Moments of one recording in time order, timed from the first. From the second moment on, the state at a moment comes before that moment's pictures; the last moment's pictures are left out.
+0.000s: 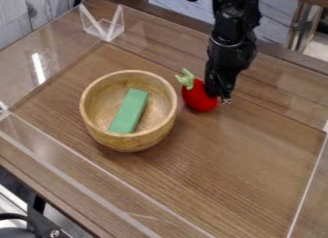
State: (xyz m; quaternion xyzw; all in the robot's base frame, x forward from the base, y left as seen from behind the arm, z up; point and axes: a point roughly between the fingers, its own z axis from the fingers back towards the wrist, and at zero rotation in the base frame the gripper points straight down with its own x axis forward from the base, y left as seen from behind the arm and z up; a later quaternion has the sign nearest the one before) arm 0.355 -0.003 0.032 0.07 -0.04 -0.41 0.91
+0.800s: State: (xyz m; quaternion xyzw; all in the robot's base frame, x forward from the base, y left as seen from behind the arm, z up) arm 0.338 -0.002 0.053 0.11 -0.05 -0.44 0.89
